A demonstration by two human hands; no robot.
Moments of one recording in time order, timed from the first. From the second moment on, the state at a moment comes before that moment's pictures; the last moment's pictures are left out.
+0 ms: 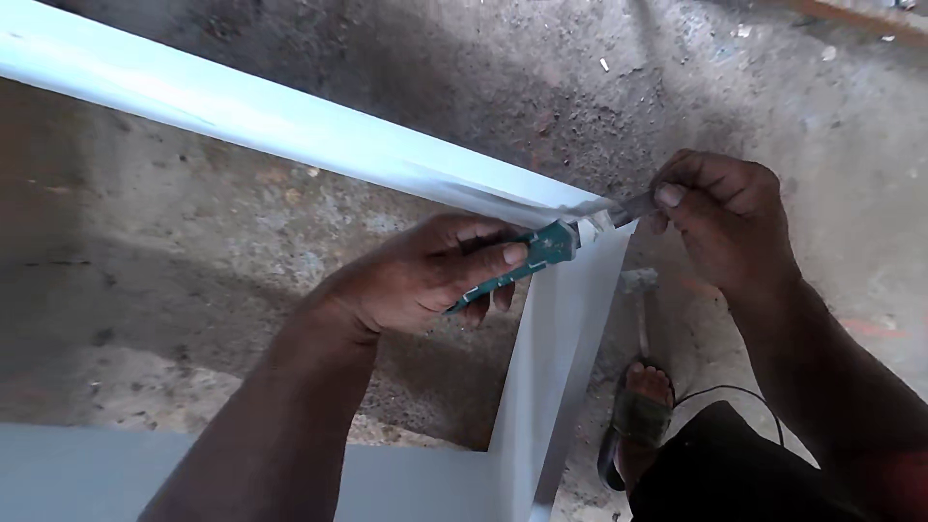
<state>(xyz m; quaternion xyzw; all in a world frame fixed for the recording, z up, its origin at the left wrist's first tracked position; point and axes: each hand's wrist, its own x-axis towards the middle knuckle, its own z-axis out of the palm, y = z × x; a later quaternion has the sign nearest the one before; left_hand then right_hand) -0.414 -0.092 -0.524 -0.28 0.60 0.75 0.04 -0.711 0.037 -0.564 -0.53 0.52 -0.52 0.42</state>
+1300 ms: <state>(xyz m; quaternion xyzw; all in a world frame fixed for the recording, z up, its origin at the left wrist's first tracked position) -0.358 0.016 -0.466 -0.24 0.57 0.65 -0.44 -0.588 -0.005 -0.413 -0.54 0.36 -0.57 0.50</state>
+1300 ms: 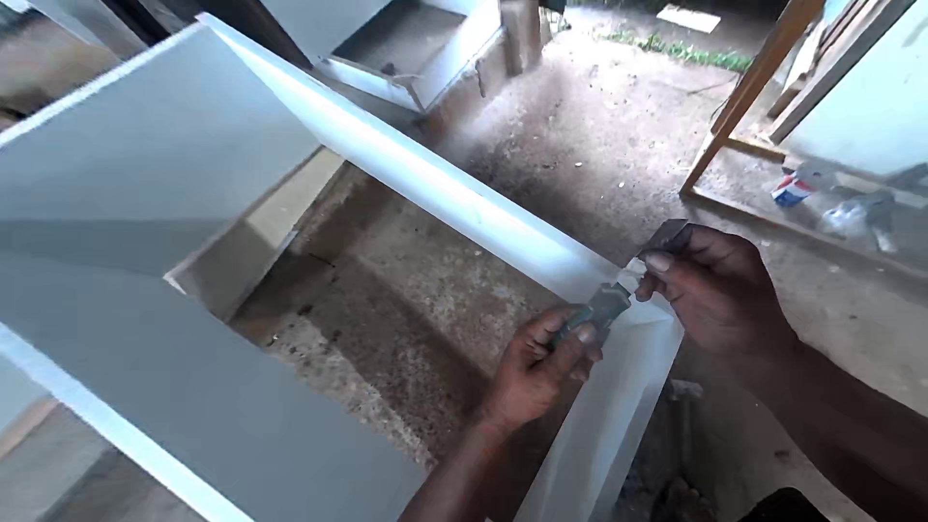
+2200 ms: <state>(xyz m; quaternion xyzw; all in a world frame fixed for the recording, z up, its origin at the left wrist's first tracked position) -0.345 0.027 -0.394 -0.02 0.43 0.77 -0.47 -0.522 0.017 -0.300 -0.53 0.24 -0.63 0.51</state>
